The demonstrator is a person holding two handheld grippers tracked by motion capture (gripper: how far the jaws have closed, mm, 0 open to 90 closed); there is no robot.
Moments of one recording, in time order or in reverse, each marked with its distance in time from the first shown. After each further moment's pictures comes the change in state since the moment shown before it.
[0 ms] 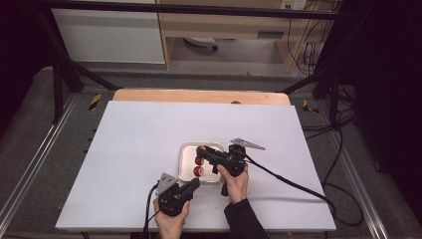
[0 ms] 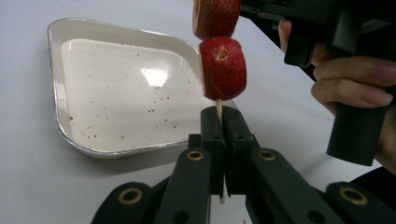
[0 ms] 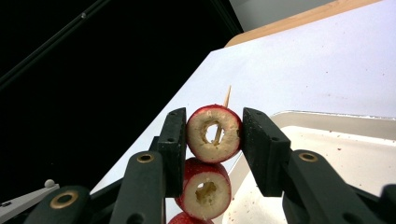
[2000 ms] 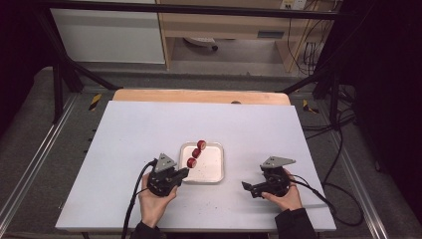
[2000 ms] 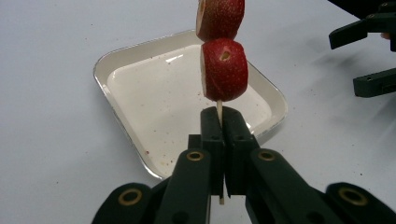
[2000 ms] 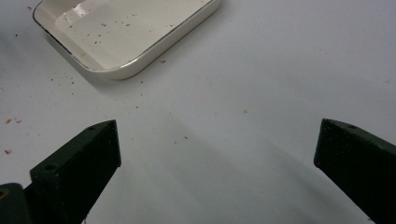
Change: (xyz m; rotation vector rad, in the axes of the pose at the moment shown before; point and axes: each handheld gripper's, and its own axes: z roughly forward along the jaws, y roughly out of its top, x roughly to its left) left arm 0.022 0.062 -0.002 0.243 0.028 0.306; right arm -0.069 -0.019 -0.111 0.403 -0.330 -0.448
